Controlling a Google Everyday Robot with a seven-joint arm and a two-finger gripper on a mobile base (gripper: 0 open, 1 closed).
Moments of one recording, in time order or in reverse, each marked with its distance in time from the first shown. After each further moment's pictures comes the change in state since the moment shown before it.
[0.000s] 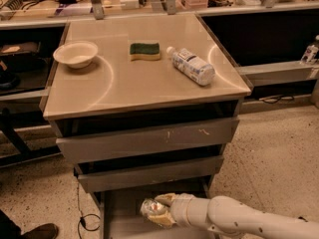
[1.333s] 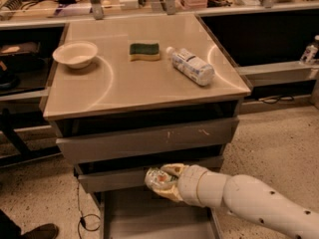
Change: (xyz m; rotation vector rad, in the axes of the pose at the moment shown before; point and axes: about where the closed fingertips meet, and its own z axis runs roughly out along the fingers) arm -0.144 -0.016 -0.112 0.175 0.000 -0.204
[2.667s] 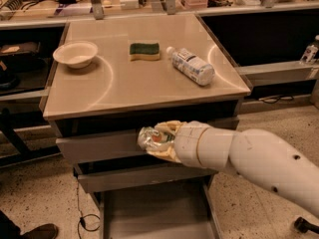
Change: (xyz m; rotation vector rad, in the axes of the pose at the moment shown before) arm -0.132 -0.055 -0.058 0.089 -0.046 -0.220
